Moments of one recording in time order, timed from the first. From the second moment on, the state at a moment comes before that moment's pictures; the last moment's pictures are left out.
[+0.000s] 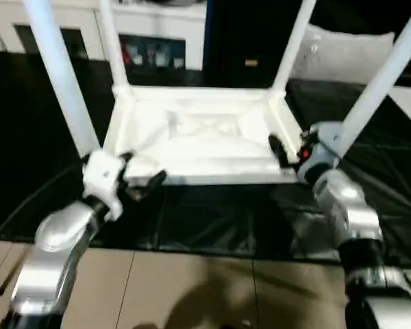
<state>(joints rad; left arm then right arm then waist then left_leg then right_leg) -0.05 0.35 0.08 -0.17 -0.20 0.23 -0.43 -0.49 -0.21 -0.11 0.50 0.24 0.11 0.34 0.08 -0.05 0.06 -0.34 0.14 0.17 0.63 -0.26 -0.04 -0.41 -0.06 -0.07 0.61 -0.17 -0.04</state>
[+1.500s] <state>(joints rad) -0.38 0.42 0.27 0.30 -0.33 0.22 -0.58 -0.30 -0.28 0.01 0.17 0.19 0.65 0.27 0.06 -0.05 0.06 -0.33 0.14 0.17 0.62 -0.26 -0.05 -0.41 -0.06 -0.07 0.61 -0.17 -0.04</state>
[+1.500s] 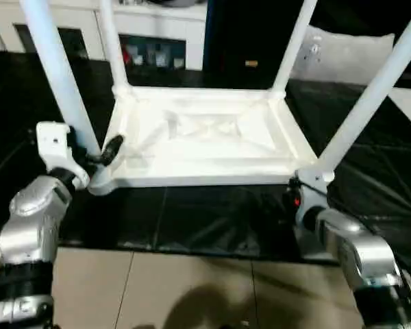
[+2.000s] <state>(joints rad) -0.30 0.52 0.09 0.09 -0.50 0.44 -1.00 -0.55 -0.25 0.04 0.65 0.12 0.38 0.36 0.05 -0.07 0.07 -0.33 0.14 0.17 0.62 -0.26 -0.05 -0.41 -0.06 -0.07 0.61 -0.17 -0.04</state>
